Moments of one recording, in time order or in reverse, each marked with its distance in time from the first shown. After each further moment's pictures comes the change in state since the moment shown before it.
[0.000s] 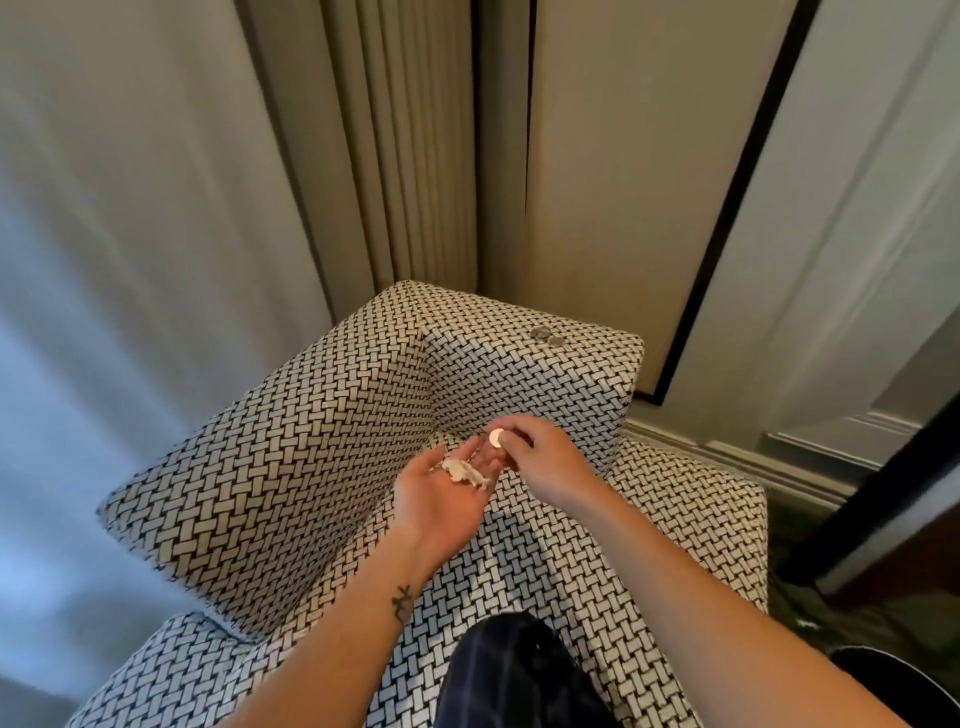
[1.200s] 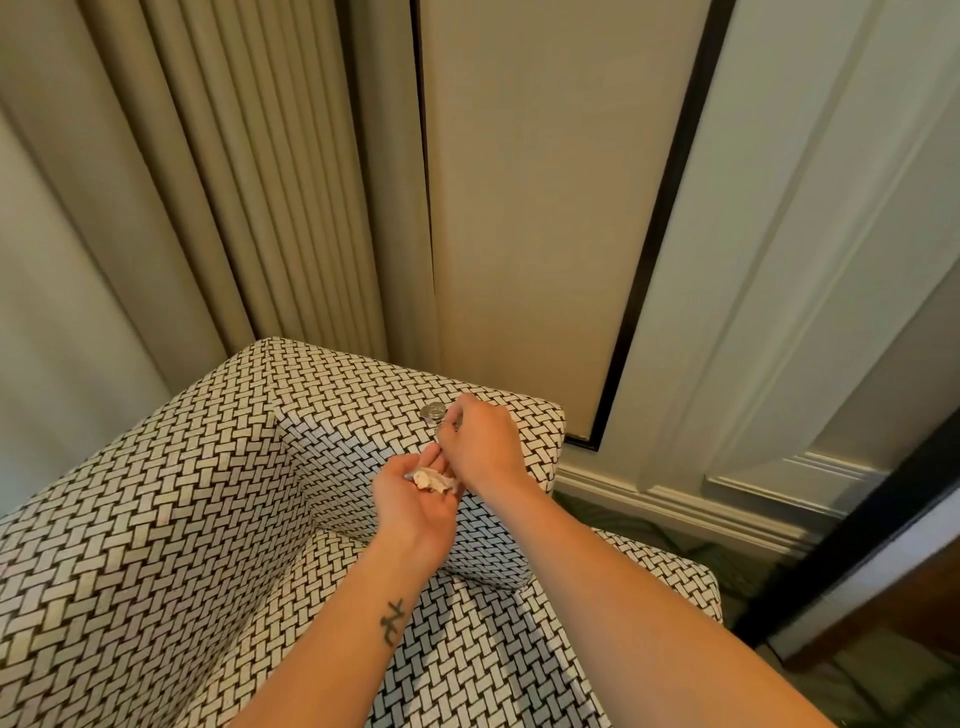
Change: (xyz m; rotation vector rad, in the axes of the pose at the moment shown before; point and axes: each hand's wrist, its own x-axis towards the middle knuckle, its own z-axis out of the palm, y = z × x) left_hand 0.189 -0.041 0.128 0.053 0.083 0.161; right_hand 0.201 0.055 -0.092 -0.436 0.430 -0.038
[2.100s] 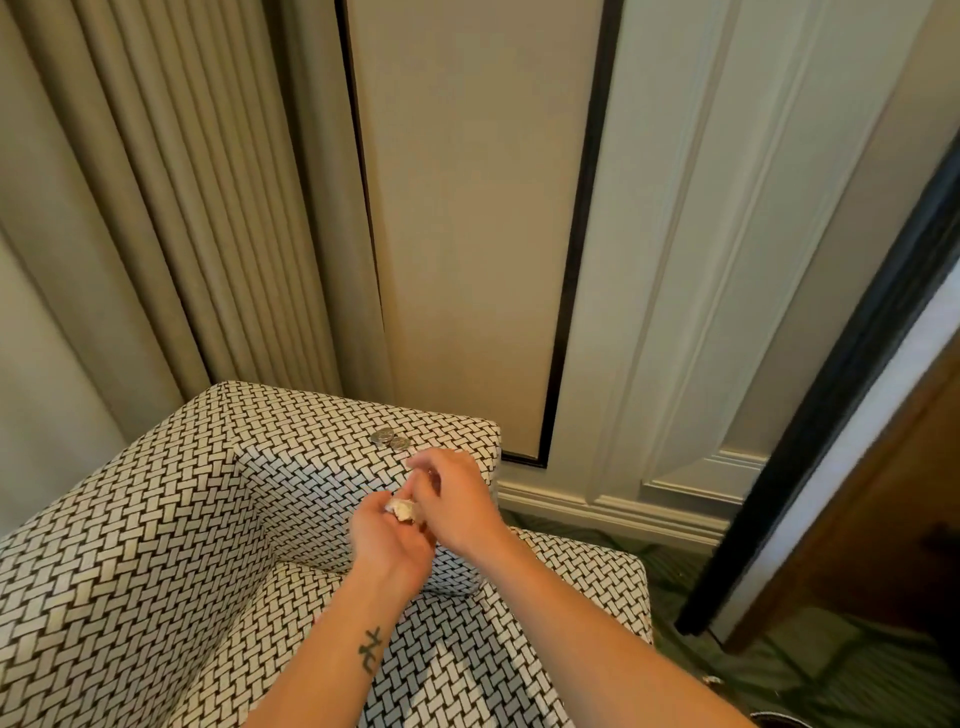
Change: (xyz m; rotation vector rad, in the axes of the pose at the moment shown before) left_hand -0.059 -0.021 0.011 0.075 -0.076 -0.121; right_hand -0.083 0.011 -0.056 0.305 -0.135 -0.027
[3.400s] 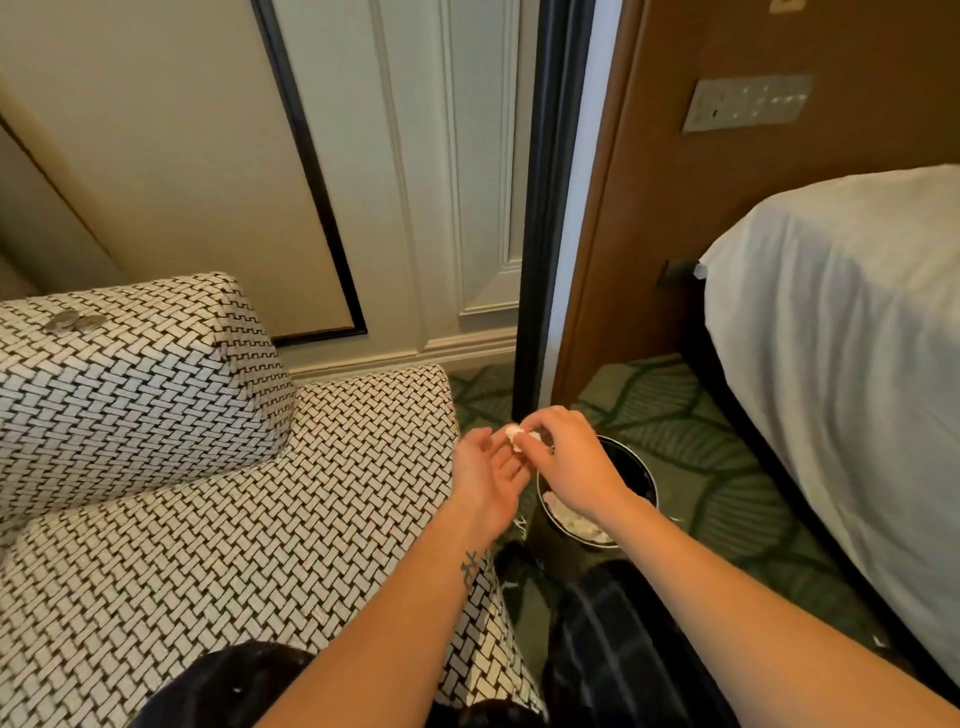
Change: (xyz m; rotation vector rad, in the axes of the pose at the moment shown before) left_hand -0.075 -0.332 -0.023 0.485 -0.194 -0.527; right_hand -0.310 0.224 -0.149 -0.242 0.374 0.381
